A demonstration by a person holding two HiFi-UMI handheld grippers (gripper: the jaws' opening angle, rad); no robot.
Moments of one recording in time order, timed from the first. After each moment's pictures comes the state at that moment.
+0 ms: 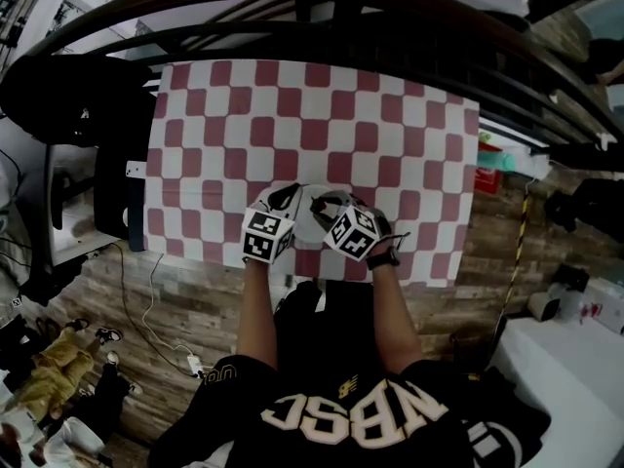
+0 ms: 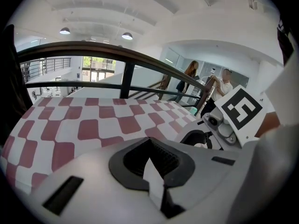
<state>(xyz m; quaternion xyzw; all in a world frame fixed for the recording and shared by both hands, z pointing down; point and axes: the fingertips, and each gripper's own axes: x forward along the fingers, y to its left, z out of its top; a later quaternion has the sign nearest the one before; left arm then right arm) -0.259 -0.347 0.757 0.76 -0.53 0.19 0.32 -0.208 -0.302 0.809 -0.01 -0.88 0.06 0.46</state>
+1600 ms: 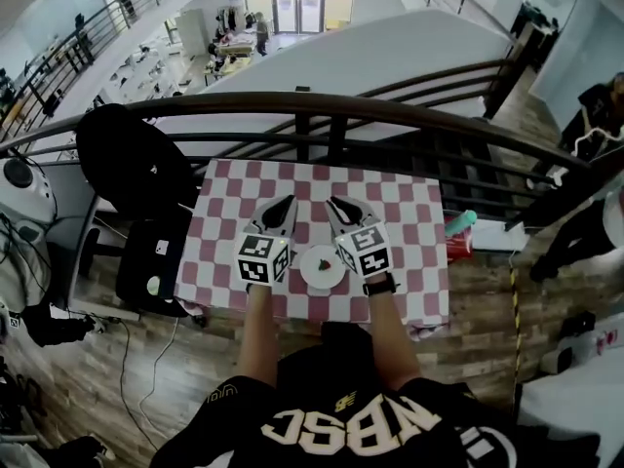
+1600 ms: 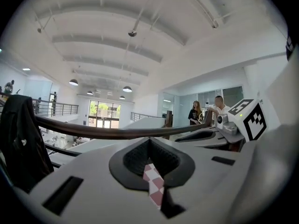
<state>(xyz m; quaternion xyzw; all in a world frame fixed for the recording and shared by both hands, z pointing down) -0.301 -0.338 0.470 0.78 -0.63 0.02 0.08 -0.230 -0.365 0.499 0.28 -0.95 0.01 0.16</state>
